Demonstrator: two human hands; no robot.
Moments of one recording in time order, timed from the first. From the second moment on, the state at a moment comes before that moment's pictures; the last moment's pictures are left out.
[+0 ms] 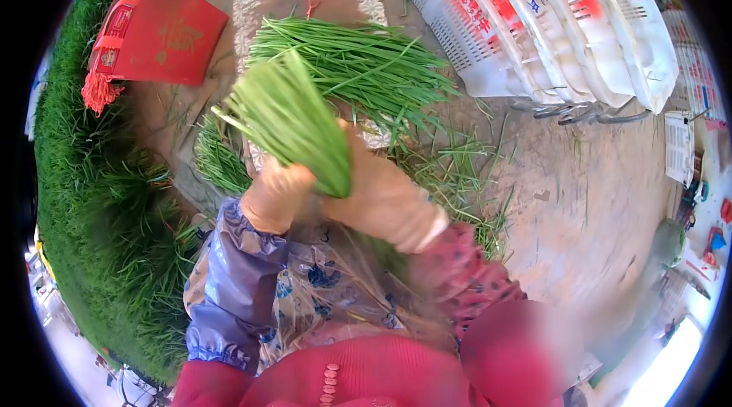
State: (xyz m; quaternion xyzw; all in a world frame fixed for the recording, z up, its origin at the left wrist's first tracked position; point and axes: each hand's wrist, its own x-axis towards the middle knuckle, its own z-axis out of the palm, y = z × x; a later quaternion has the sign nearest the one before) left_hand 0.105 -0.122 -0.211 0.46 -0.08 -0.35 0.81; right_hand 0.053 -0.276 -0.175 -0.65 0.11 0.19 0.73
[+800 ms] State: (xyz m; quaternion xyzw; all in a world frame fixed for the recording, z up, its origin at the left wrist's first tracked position) left_hand 0.152 -0.109 -0.247 0.30 0.08 -0.35 0.88; right_hand 0.183 -0.331 -0.258 -0.98 0.00 0.10 0.15
